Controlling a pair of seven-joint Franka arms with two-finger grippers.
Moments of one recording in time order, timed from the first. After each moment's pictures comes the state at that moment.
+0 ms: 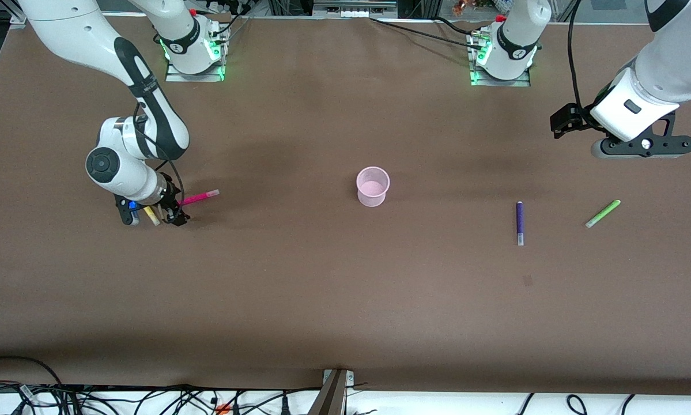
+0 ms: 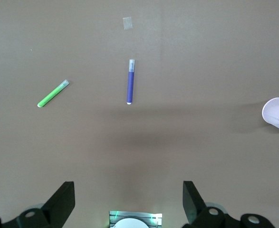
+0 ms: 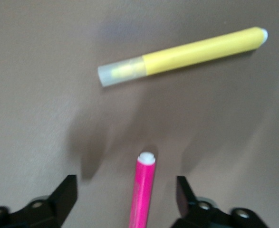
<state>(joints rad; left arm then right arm) -0.14 0.05 -0.03 -1.56 0.06 1.43 -0.17 0.11 0.42 -0.02 -2.18 0.03 2.54 1.20</state>
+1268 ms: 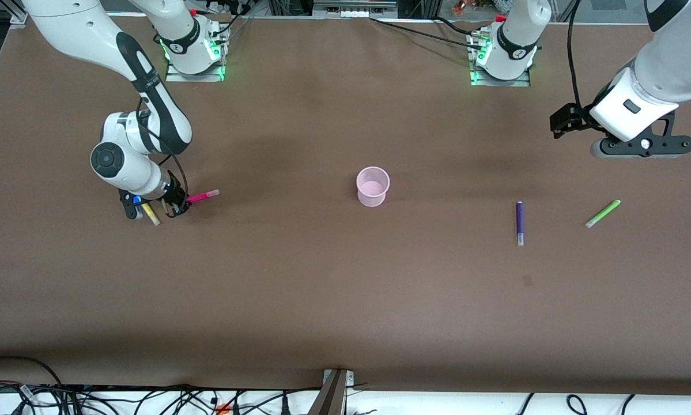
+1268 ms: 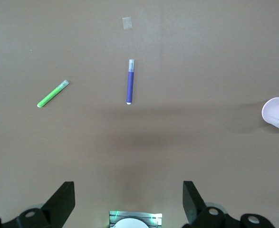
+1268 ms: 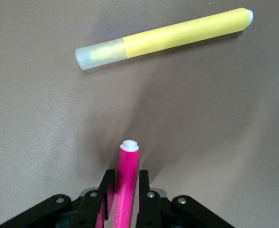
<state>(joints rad) -0.14 0.05 -0.03 -1.56 0.06 1.43 -0.17 0.11 0.41 -0.01 -2.23 0.03 2.55 1.20</state>
